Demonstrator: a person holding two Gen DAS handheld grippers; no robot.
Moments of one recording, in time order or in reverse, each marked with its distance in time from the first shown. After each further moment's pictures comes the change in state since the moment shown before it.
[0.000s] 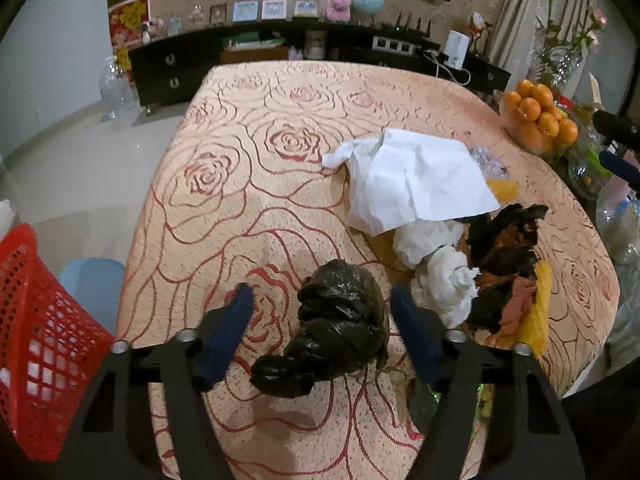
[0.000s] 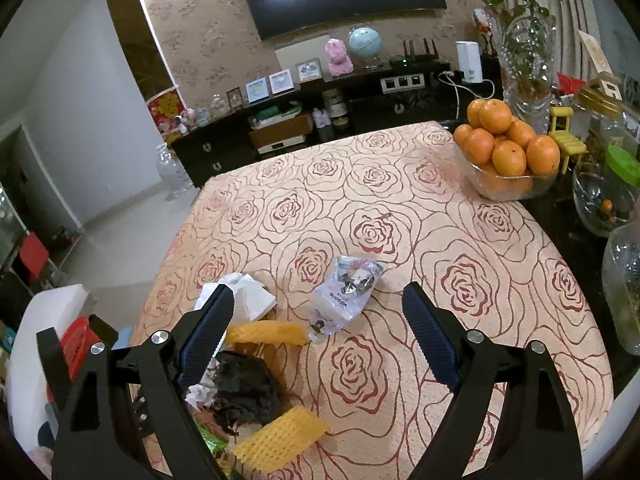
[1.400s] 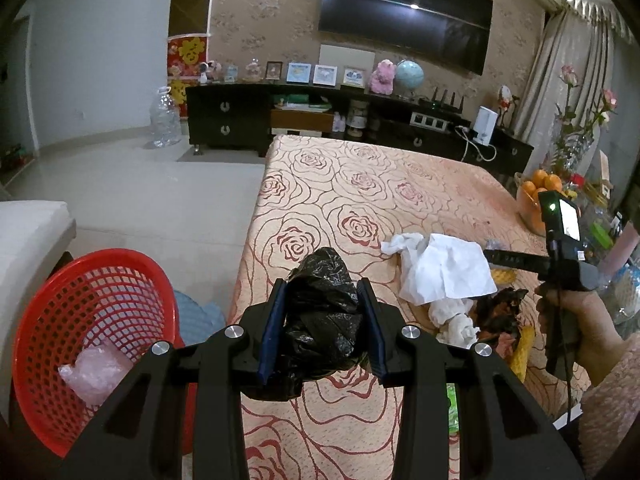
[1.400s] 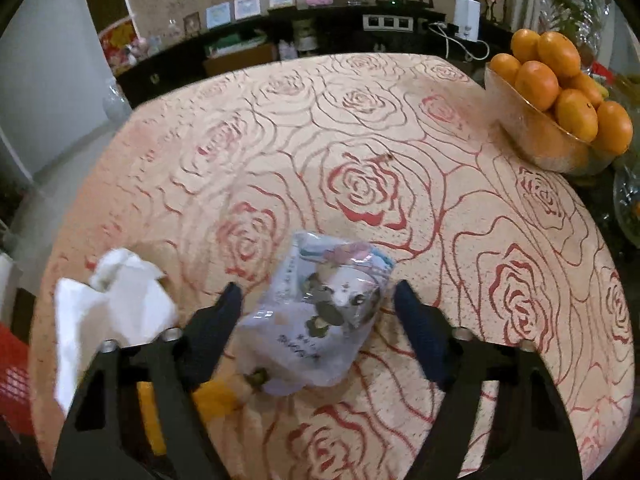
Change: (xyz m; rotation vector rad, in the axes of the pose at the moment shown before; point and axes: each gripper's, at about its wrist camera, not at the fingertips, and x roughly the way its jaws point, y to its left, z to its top) left arm -0.099 0.050 0.002 -0.124 -0.243 0.083; right arm 0.159 -0.012 -0.004 -0.067 0.231 -0.197
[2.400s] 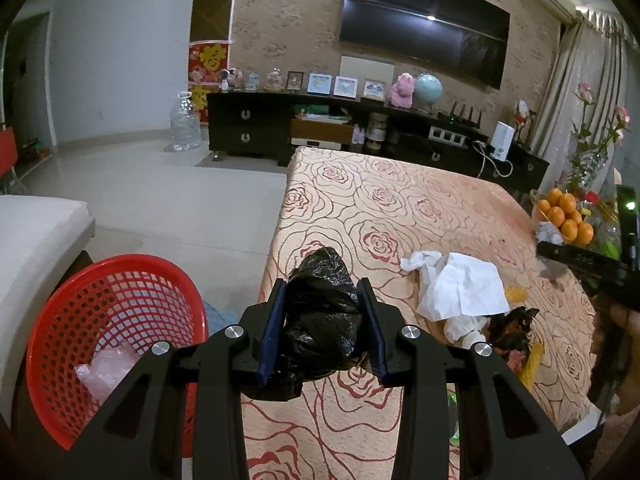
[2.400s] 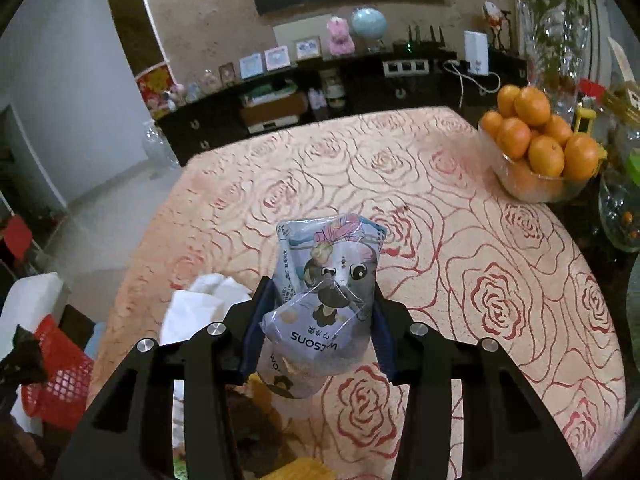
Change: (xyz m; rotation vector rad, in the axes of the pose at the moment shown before) left arm -0.010 0.012 0.007 -0.042 -0.042 0.062; right arm -0.101 0.008 -0.006 0.027 -0.178 0.150
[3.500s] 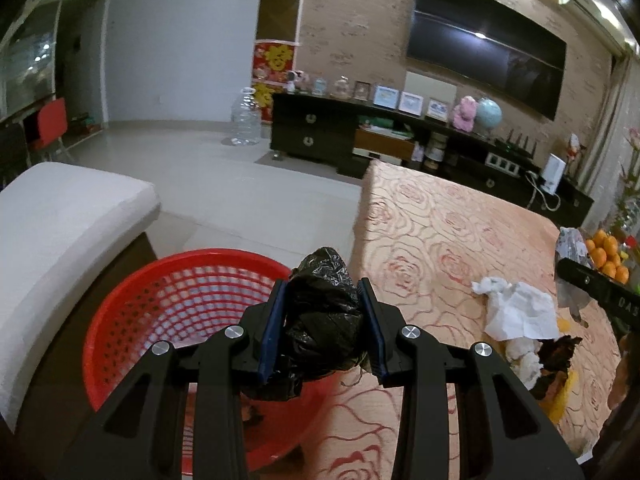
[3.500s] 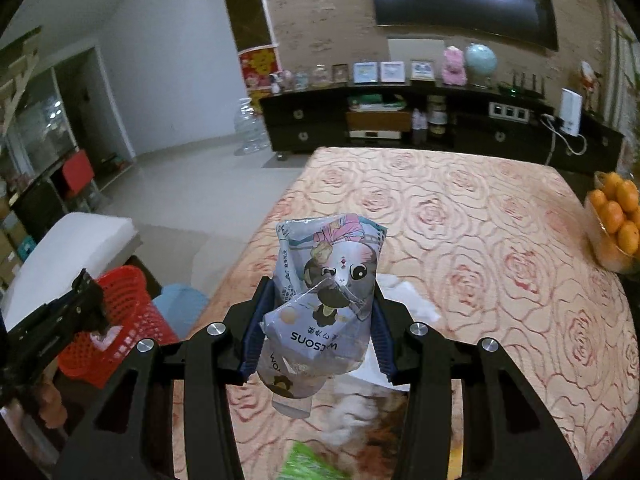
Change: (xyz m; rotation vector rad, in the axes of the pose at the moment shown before) left arm -0.027 0.077 0.007 -0.132 -0.030 0.168; right arm -0.028 0.151 -0.021 -0.263 -0.020 0.221
